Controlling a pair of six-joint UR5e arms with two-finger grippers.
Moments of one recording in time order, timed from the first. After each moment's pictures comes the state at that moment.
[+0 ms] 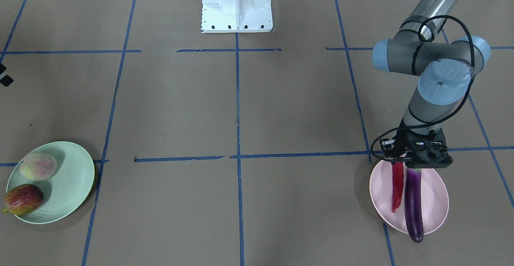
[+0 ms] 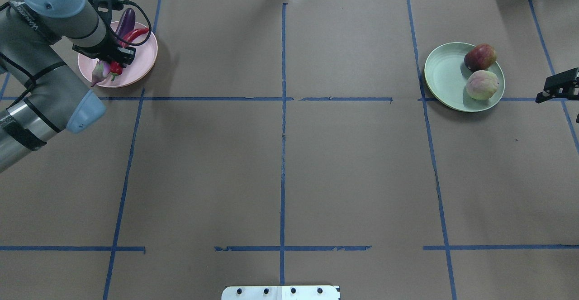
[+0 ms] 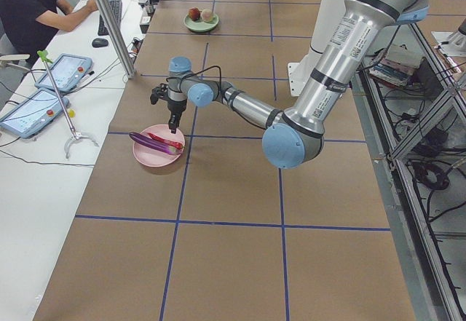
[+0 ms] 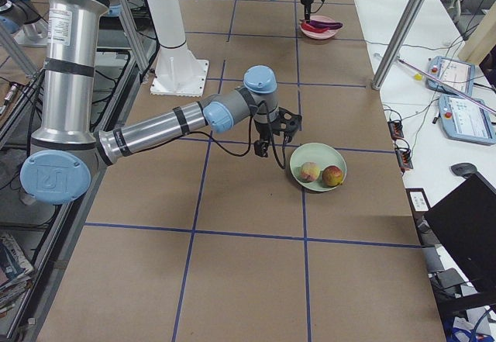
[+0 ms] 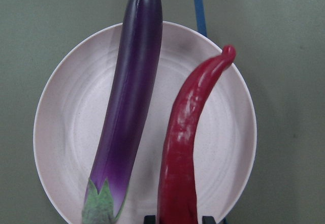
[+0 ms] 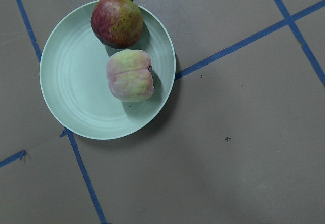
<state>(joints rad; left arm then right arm) -0.97 -2.06 -1.46 -1.79 -1.97 -0.71 1.24 -1.72 2.06 -1.36 2.28 1.07</state>
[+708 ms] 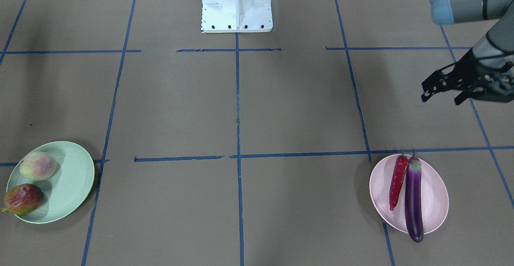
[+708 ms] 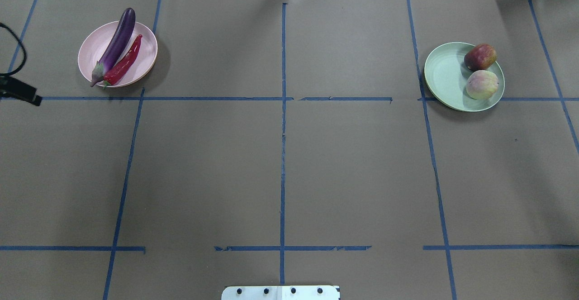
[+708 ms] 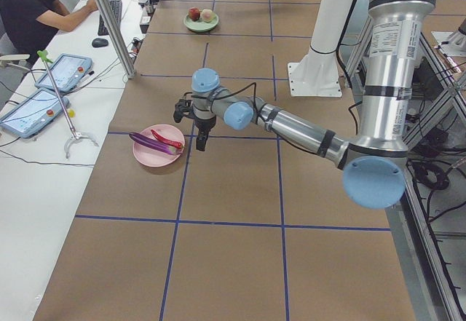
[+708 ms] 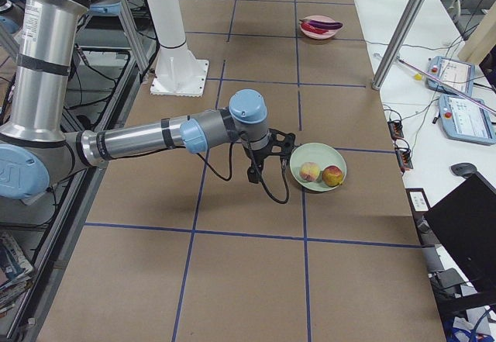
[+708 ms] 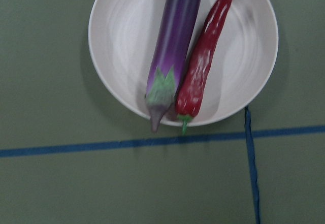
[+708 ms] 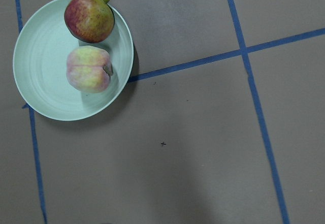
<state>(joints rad) -1.18 -1.54 -1.95 -1.74 -2.25 -0.45 1.47 -1.81 2.02 -1.47 2.40 0.48</state>
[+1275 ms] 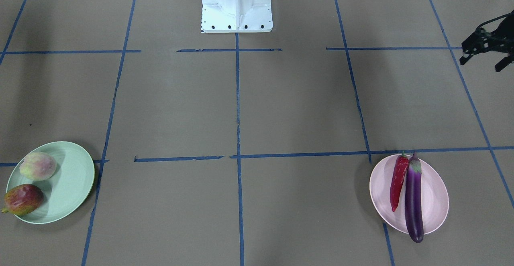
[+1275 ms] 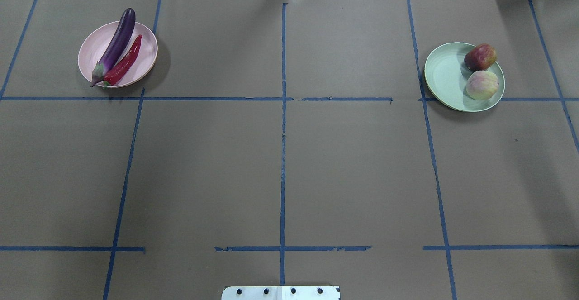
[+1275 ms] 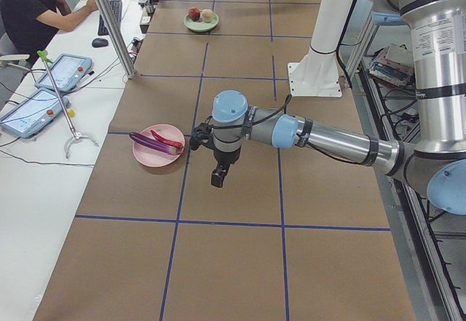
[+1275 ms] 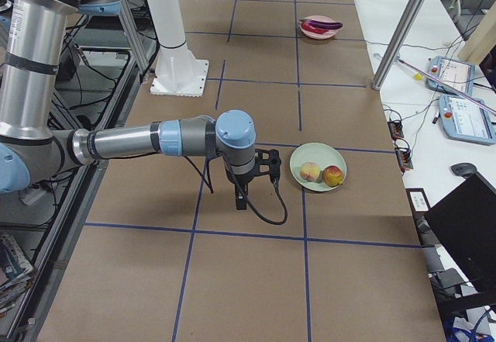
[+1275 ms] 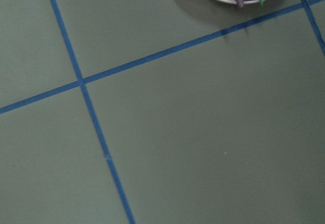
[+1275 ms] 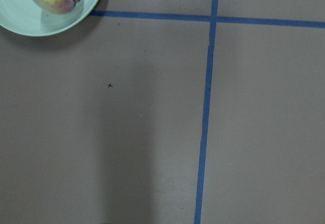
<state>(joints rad) -1.49 -1.36 -2.02 -1.49 -2.32 0.18 1.59 -1.87 2.03 -1.71 2.39 -0.06</state>
